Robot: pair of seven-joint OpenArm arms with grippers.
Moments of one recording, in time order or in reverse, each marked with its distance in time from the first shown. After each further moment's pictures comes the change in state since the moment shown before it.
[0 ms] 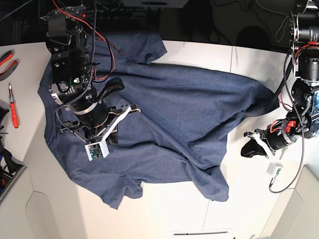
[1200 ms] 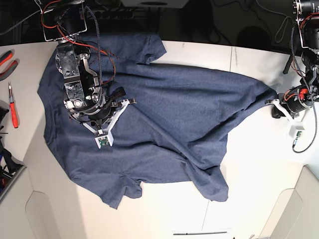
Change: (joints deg) left arm 12.3 -1.3 -9.7 1.6 8.0 5.0 -0.1; right arm 7.5 -0.1 0.0 -24.7 -0.3 0.0 0.2
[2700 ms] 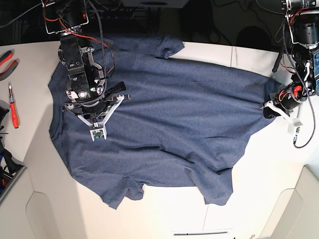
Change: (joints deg) left arm 1.9 4.6 -3.3 -0.6 0.8 9.4 -0.4; right arm -3.0 0.0 0.0 0.0 -8.2 -9.6 1.4
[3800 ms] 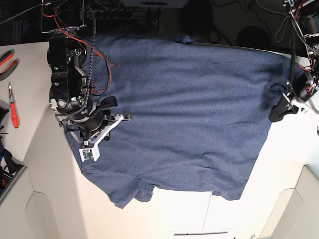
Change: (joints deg) left arm 0.7 1.4 -18.7 -0.8 -34.2 -14.0 18.1; right arm 0.5 -2.6 4.7 13.6 11.6 8.0 -3.5
